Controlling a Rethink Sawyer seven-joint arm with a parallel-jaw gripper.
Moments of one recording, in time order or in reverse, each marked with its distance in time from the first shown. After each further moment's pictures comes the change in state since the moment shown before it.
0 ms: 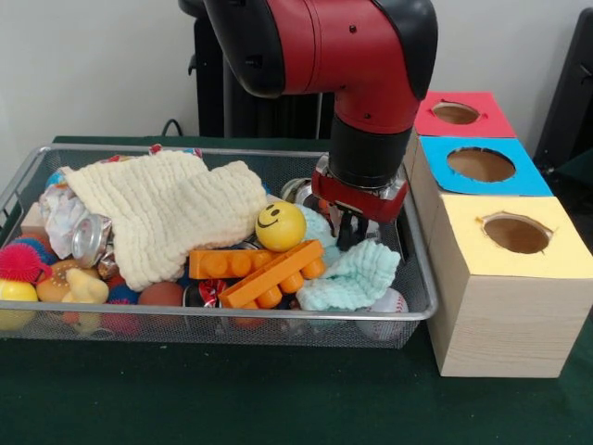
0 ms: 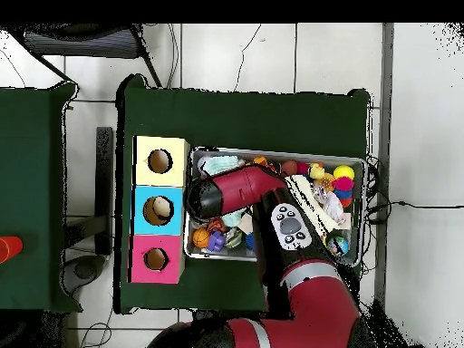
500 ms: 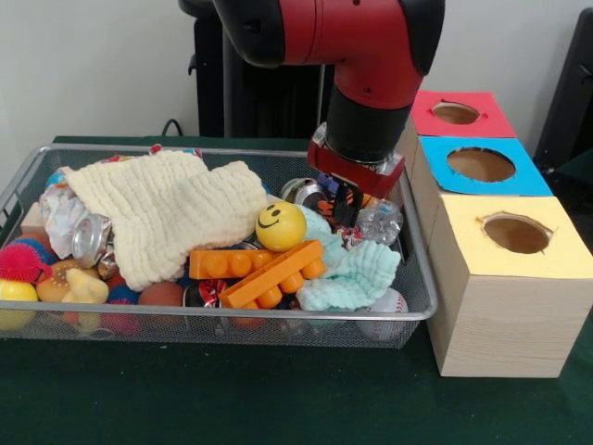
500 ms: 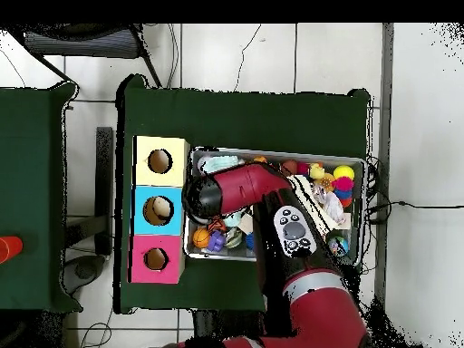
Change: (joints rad) arm -0.003 -0.065 0.004 0.022 0.025 0.118 0.000
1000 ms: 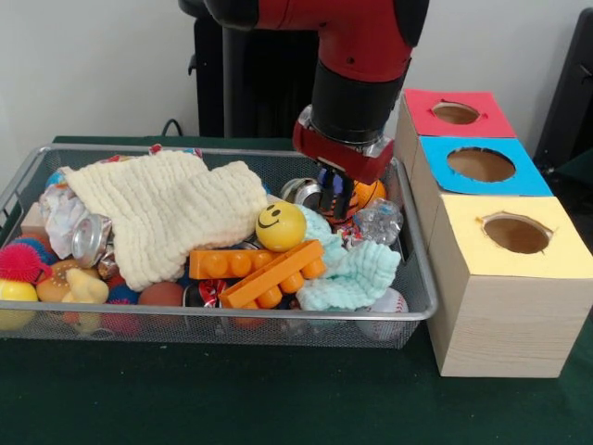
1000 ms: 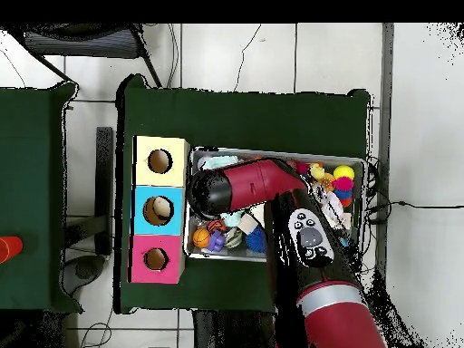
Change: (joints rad) arm -0.048 -0.057 0.020 0.019 0.020 0.003 0.000
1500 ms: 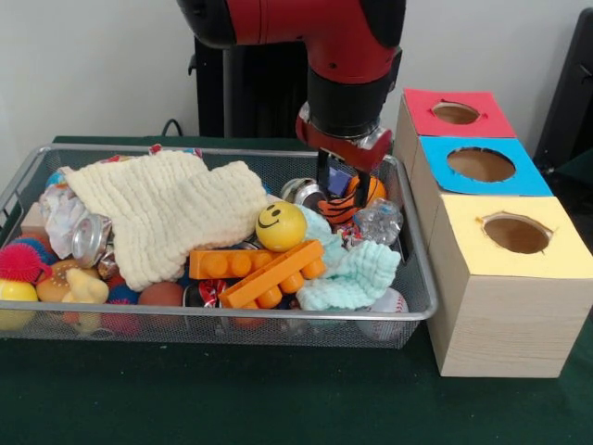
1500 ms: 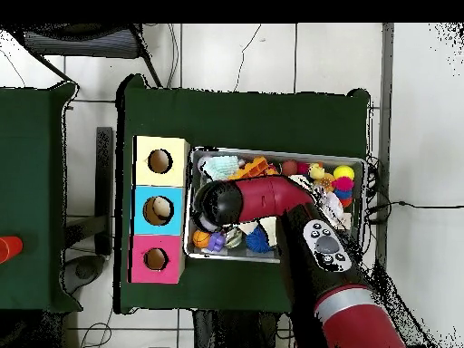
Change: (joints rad) arm -0.067 0.009 0.041 0.115 0.091 -0.012 0.000
